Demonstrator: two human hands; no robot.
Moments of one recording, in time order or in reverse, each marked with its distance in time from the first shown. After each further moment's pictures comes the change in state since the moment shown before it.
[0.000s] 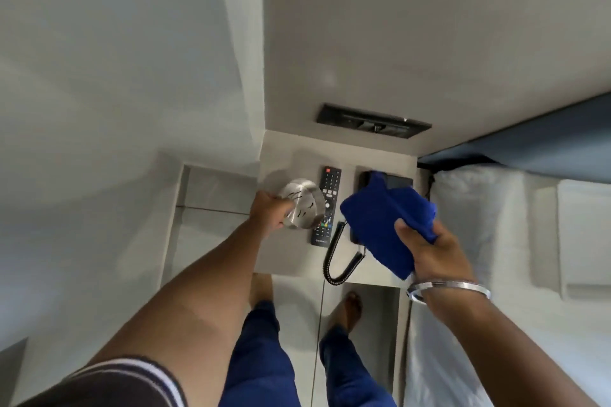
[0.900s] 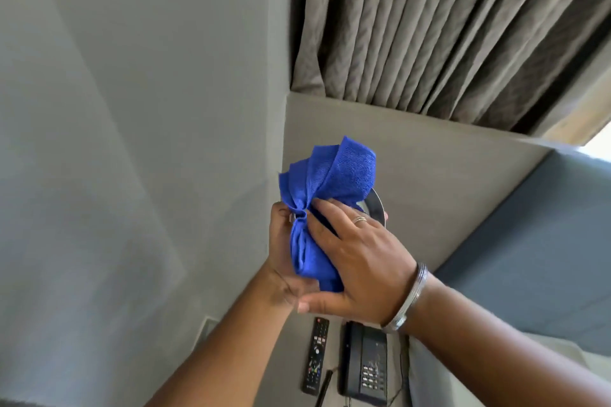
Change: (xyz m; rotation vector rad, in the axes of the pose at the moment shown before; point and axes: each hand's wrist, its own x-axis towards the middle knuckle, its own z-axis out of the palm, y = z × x) left_hand -0.424 0.208 -0.023 -0.807 -1.195 0.900; right_hand -0.208 -0.262 -0.093 -1.104 -0.036 -1.505
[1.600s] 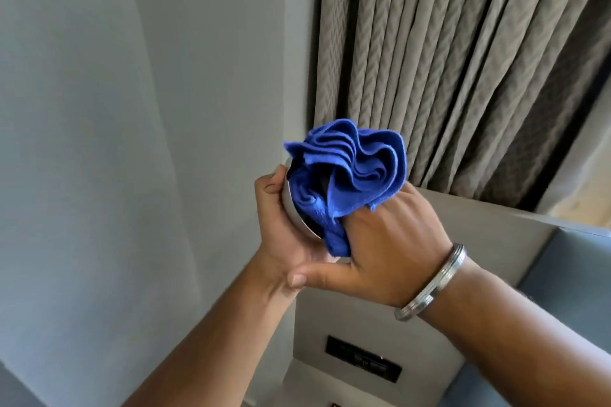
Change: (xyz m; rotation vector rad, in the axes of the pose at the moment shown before) left_hand 0.024 0.050 0.141 0.190 -0.186 0.331; right_hand -0.005 0.007 -0.134 -0.110 0.424 -0.204
